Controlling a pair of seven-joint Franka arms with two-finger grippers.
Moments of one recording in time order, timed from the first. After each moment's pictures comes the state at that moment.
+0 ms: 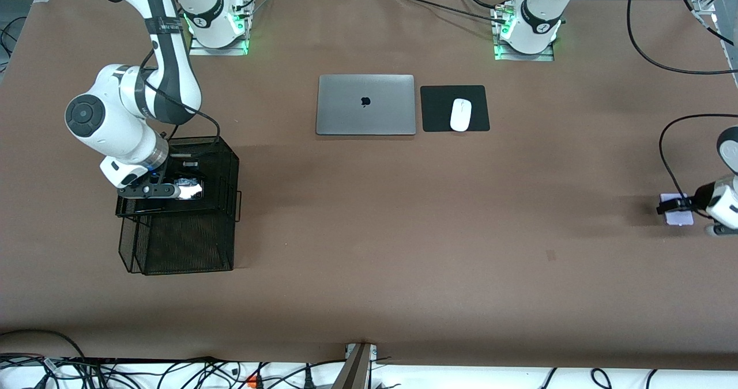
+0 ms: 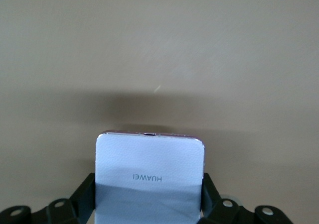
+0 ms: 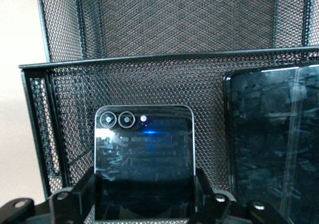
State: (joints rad) left arm 0.61 0.72 -0.21 -1.55 0.20 2.22 0.21; right arm 0.90 0.35 -0.83 -2.06 0.35 2.26 -0.14
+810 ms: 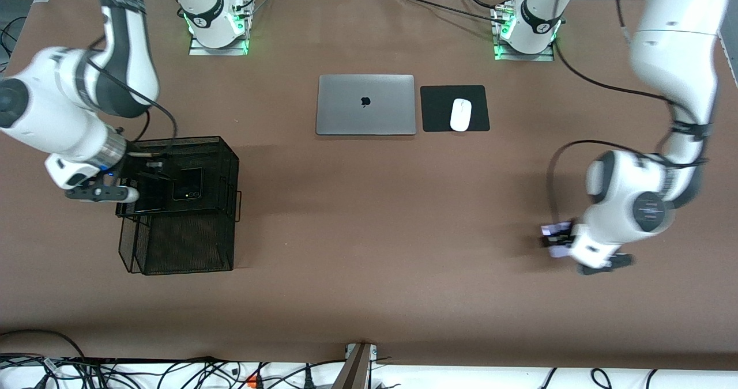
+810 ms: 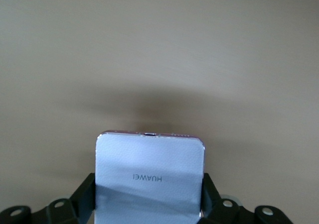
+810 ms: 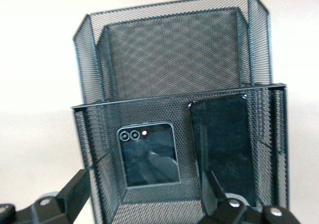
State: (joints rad) left arm 0.06 0.73 -0.21 -1.52 0.20 2.19 -0.49; right arm 0.90 0.31 -0.93 -1.82 0.36 1.99 -0.11
